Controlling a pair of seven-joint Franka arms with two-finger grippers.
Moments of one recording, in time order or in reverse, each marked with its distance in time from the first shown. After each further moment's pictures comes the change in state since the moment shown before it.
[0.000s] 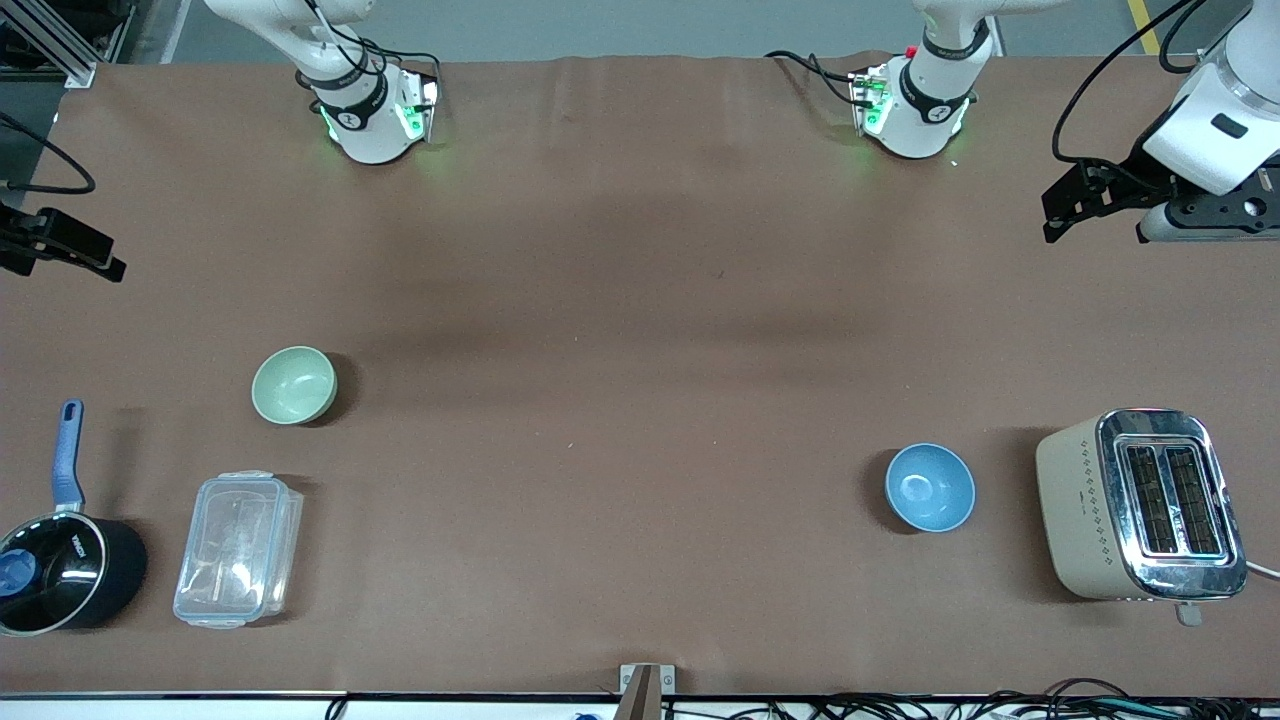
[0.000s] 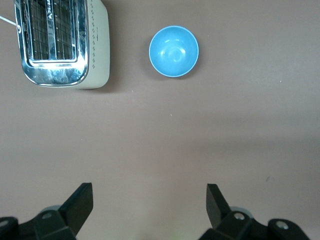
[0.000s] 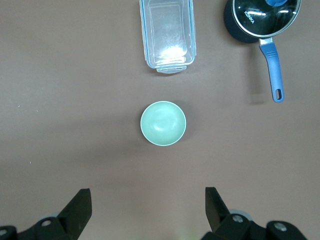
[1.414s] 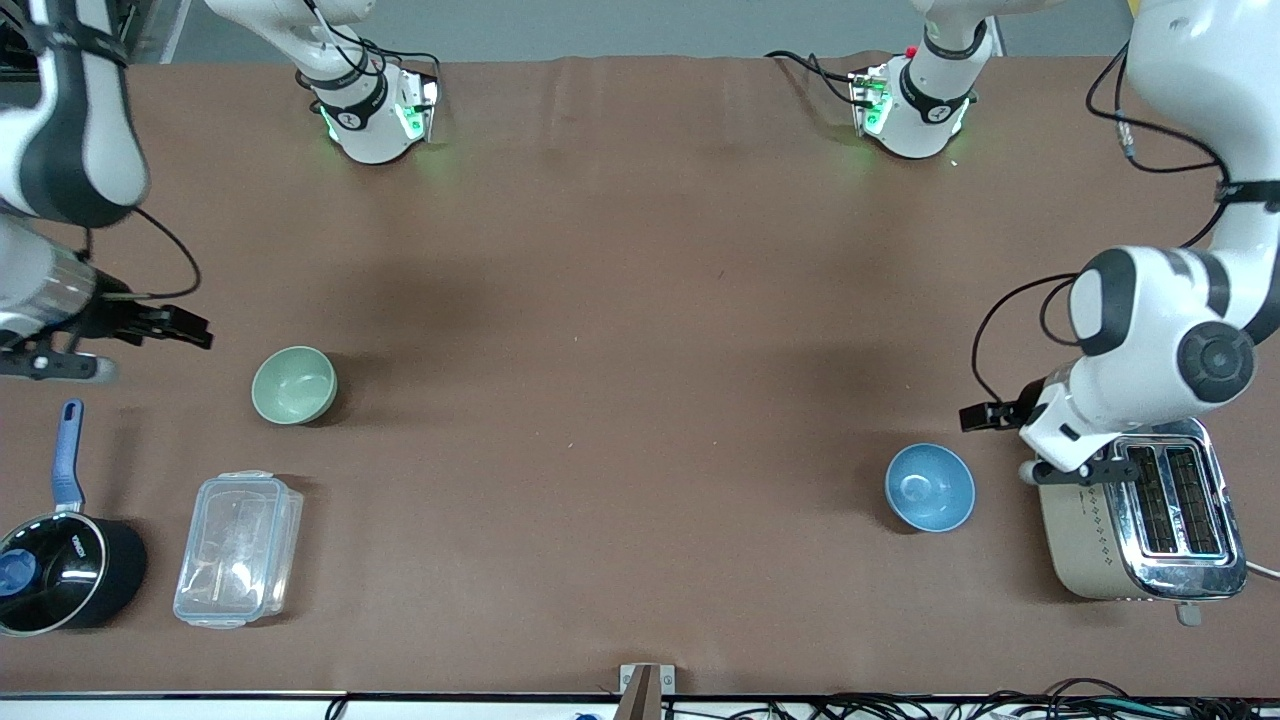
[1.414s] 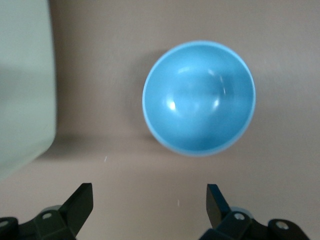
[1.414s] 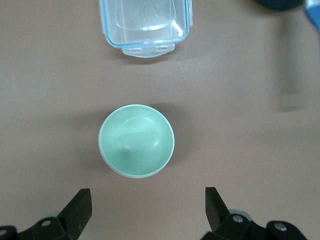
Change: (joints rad) left arm 0.054 0.616 0.005 0.000 0.022 0.560 -0.001; right arm -0.017 -0.001 -0.083 -0.667 -0.001 0.680 -0.107
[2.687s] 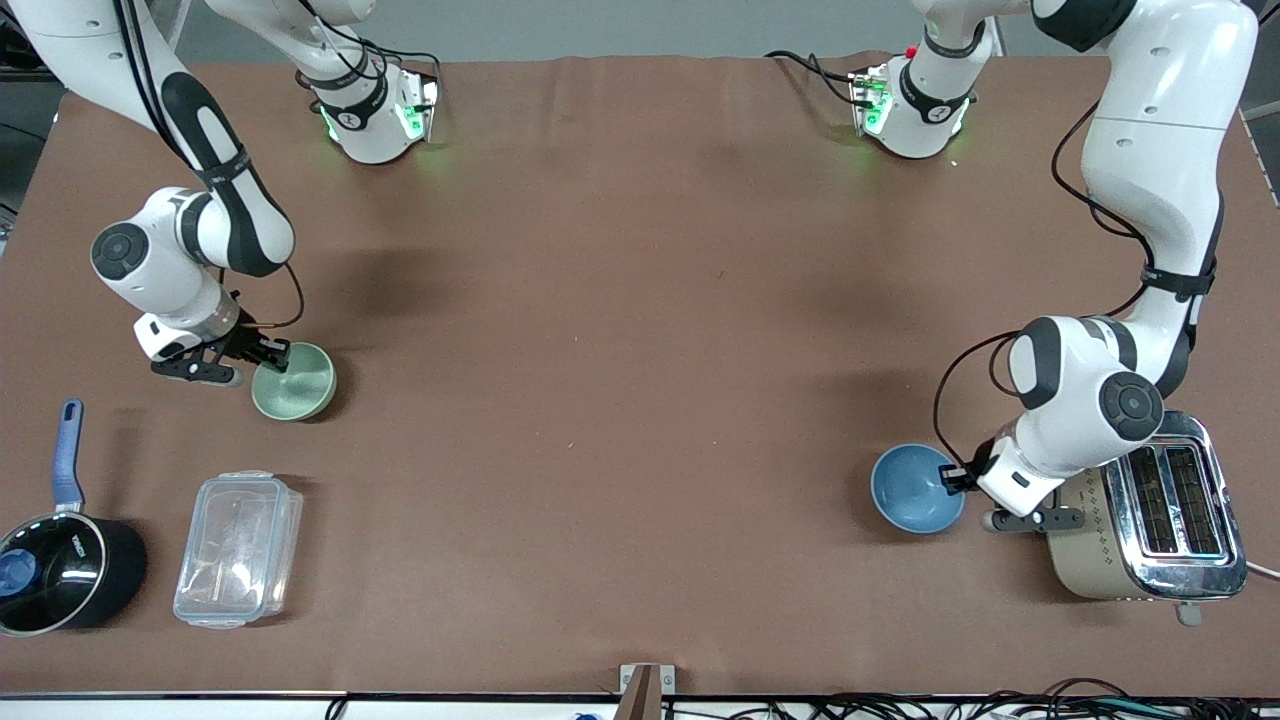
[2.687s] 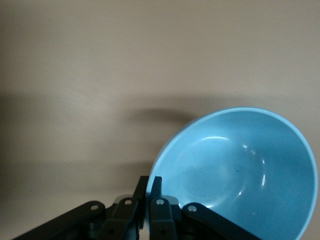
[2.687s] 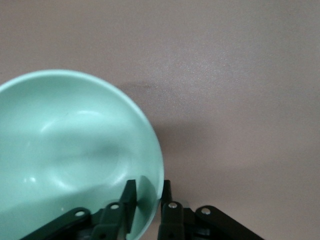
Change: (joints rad) left arm -0.002 0.170 -0.061 0.063 0.000 0.213 -0.041; right arm -0.009 0.220 -0.022 -0.333 0.036 0.637 0.003
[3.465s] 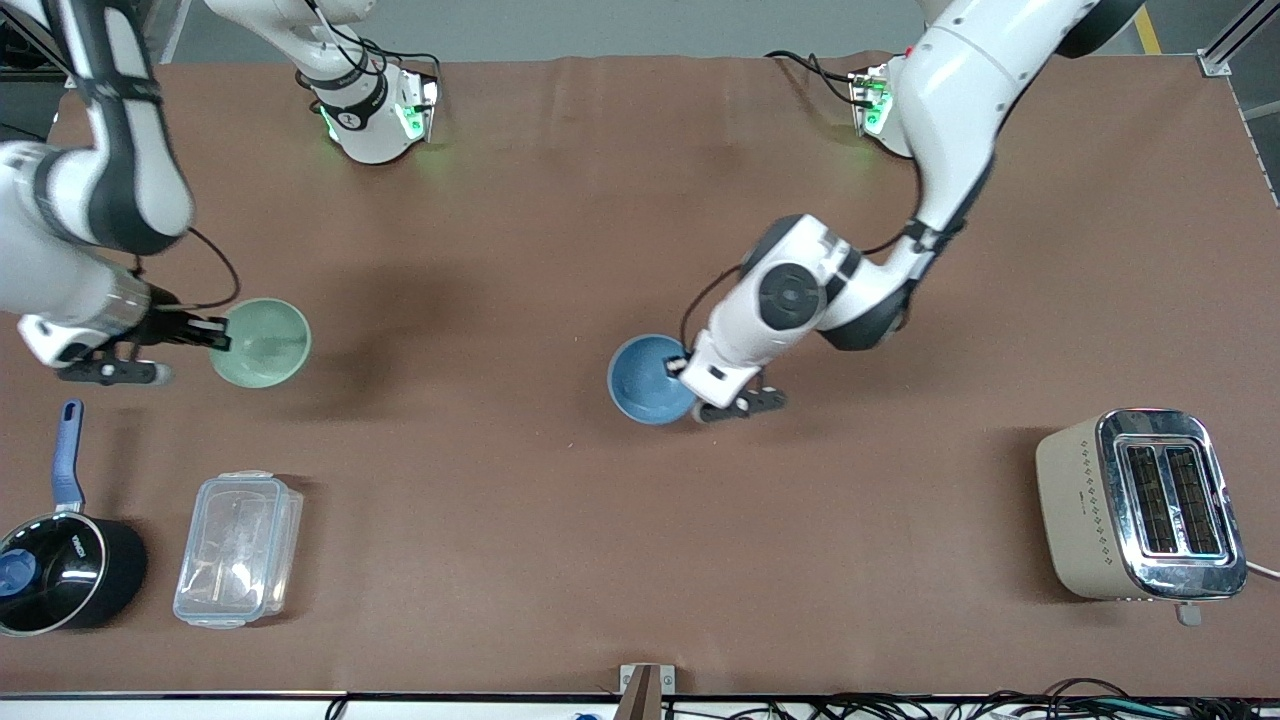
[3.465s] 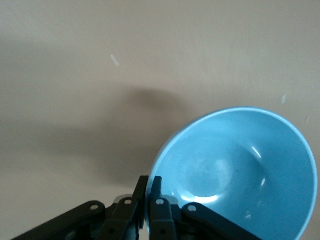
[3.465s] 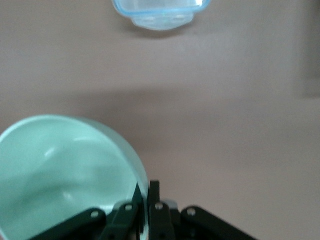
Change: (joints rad) left arm -0.409 0.024 -0.222 0.017 0.001 -0.066 -0.762; right arm 0.041 -0.193 0.013 0.492 0.006 -0.904 -0.050
